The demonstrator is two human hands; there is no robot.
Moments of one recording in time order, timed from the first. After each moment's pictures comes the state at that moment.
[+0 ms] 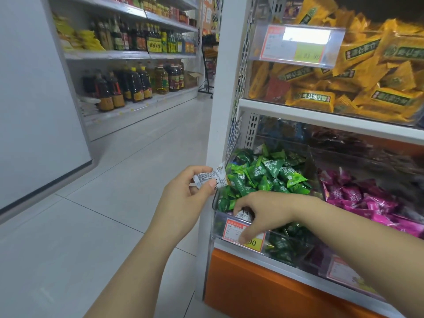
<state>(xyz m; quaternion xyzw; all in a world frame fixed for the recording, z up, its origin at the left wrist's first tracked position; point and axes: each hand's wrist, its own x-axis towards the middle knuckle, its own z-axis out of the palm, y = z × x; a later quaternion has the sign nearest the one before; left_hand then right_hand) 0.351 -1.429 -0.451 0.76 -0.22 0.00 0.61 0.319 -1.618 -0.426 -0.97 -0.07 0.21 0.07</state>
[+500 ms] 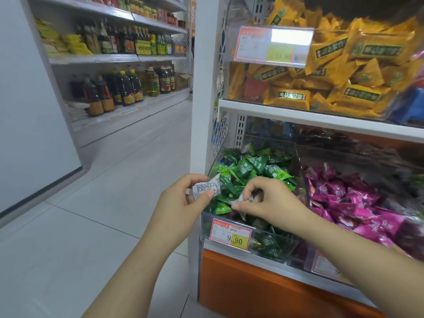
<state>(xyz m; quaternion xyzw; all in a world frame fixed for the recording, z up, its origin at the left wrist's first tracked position) 0.341 -1.441 -0.455 0.79 -0.24 0.00 0.56 0.281 -1.633 -0.435 -0.93 0.03 -0.11 0.35</state>
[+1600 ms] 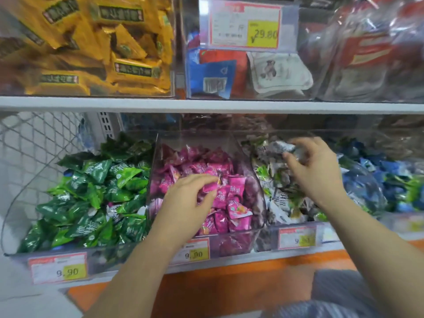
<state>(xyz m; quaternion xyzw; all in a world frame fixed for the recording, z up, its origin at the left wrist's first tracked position) 0.244 -1.668 -0.457 0.76 -0.51 -0.02 0.40 0.087 -1.867 -0.425 -0.83 0.37 -0.40 0.09</state>
